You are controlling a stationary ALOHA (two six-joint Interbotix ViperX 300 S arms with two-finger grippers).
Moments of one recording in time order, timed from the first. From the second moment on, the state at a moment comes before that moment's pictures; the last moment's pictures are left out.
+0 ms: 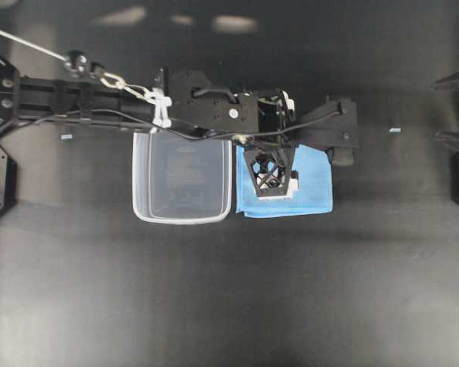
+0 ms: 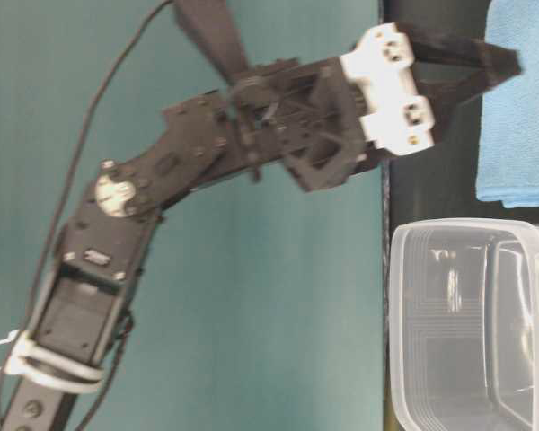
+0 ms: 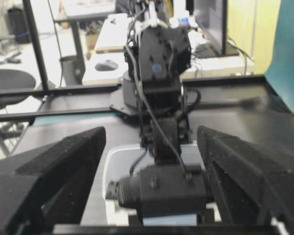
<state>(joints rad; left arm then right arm) 0.04 0.53 -0.16 0.04 0.76 0.02 -0.03 -1.22 1.20 0.01 0.01 0.03</state>
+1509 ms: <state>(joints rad) 0.07 0.09 0.00 0.04 0.96 0.02 -0.03 -1.23 1.21 0.01 0.01 0.03</state>
